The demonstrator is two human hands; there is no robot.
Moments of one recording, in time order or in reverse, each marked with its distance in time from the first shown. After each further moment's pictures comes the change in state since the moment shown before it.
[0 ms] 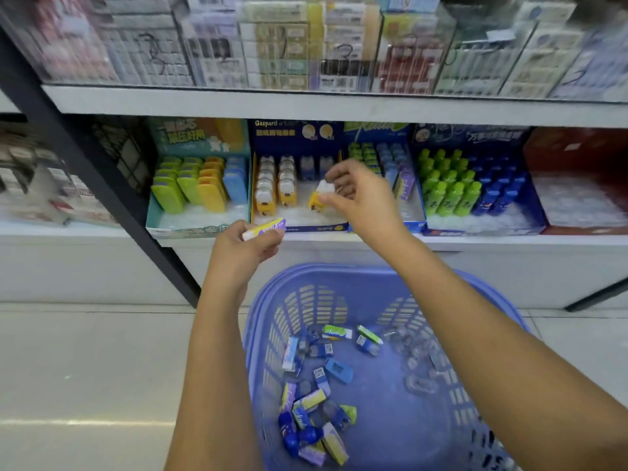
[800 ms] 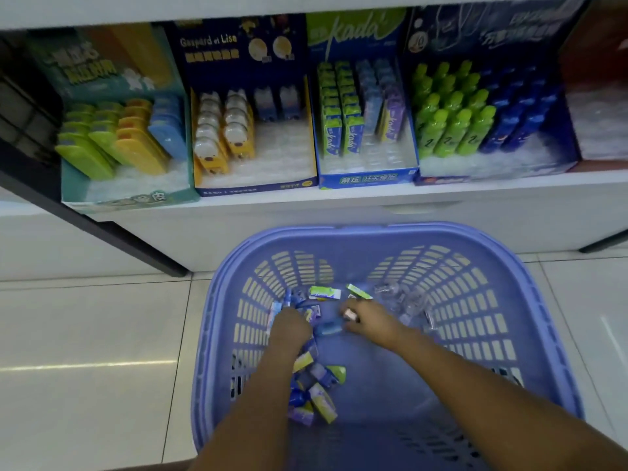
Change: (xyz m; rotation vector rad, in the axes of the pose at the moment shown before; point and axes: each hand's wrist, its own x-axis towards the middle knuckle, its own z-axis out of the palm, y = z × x) left_hand -0.017 -0.233 0.050 1.254 -0.334 -0.482; right_hand -0.186 0.230 0.052 -0.316 -0.744 0.408
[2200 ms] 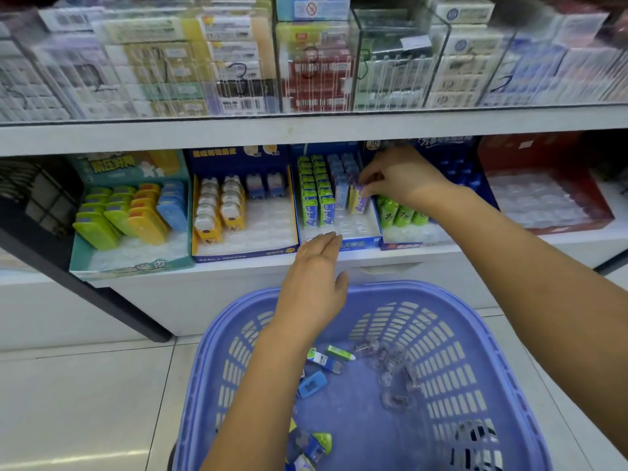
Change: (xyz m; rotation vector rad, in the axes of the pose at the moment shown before) left_hand -0.110 0.129 -0.142 0.011 0.525 0.847; right_hand -0.026 -0.140 -0.323 -0.417 0.551 -0.115
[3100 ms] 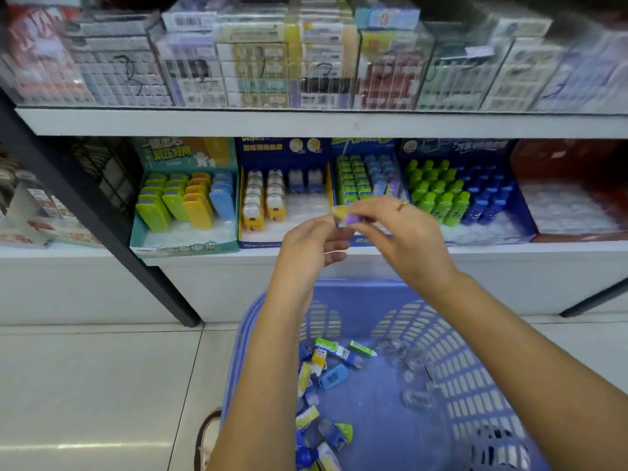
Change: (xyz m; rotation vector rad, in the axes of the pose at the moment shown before) left_hand -0.016 -0.008 -0.061 -1.274 0.177 -0.422; right_hand -0.087 -0.089 0.047 0.234 0.584 -0.417
